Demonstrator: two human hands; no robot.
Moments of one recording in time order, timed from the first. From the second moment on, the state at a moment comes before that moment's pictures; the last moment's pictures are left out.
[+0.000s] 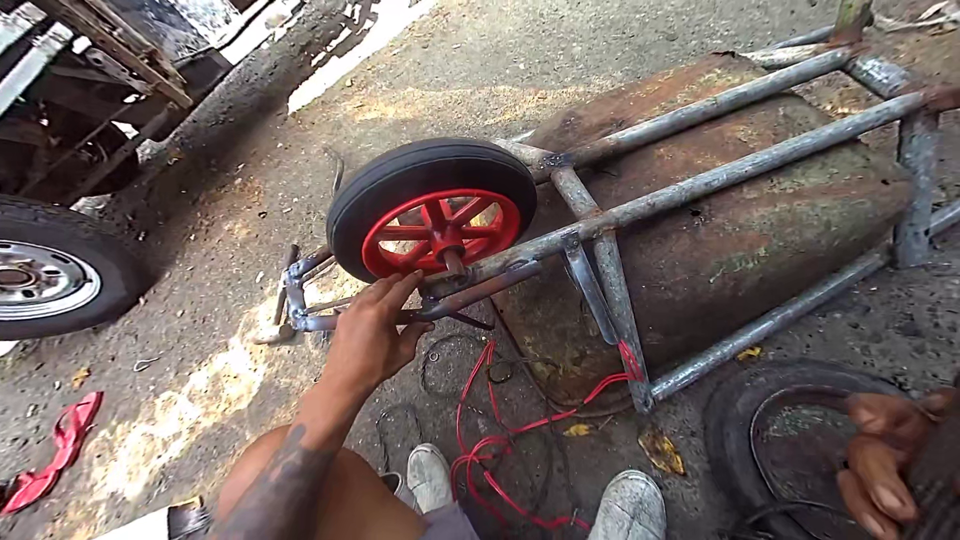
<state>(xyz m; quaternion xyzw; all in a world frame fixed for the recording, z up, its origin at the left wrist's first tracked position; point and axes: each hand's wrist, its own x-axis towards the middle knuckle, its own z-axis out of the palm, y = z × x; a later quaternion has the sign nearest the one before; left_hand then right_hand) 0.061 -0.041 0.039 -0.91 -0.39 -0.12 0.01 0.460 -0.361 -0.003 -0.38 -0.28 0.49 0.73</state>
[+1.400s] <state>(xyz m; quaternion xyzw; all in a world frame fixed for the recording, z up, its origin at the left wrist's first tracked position) 0.058 -0.042 0.041 -0.91 -0.39 -0.14 0.02 0.337 -0.307 -0.042 -0.59 -0.46 0.32 0.58</state>
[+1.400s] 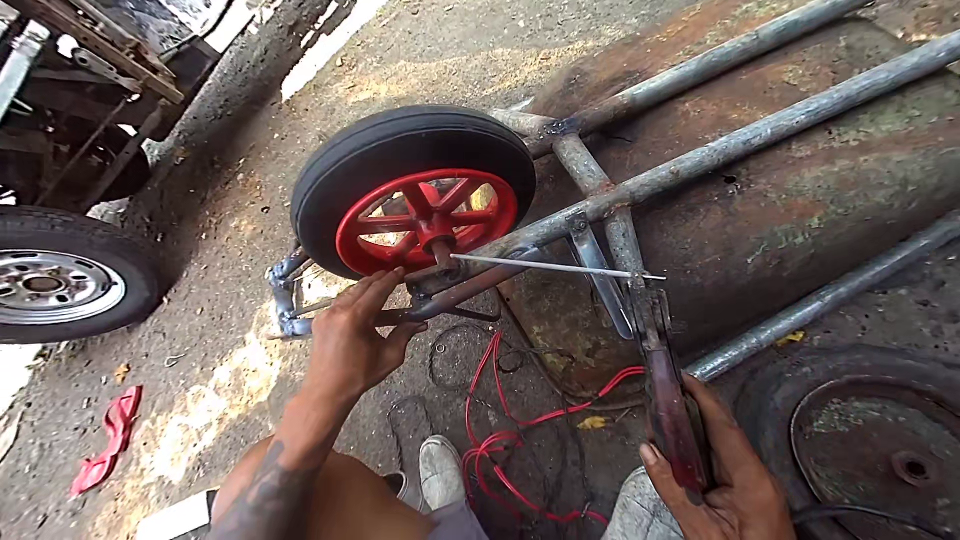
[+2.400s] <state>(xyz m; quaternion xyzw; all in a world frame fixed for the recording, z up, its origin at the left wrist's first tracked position) 0.058 -0.042 0.041 -0.91 -0.39 -0.14 0.03 0.338 -0.302 -0.041 -0.59 -0.44 0.36 0.57</state>
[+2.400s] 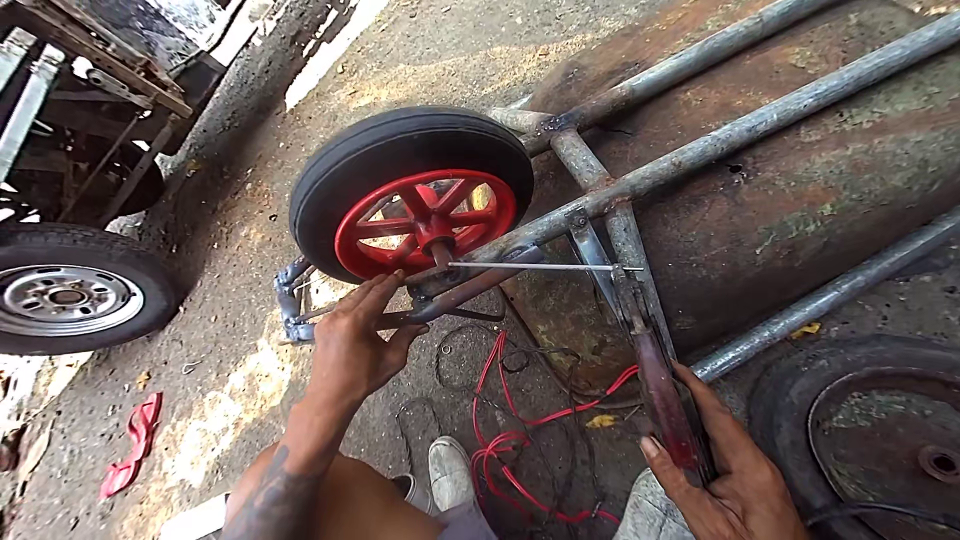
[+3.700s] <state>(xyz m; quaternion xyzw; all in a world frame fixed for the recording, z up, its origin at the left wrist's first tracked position) 0.057 -0.041 0.041 -0.91 -0.38 -0.14 0.03 0.346 -0.301 -0.032 -0.59 -0.45 0.38 0.56</state>
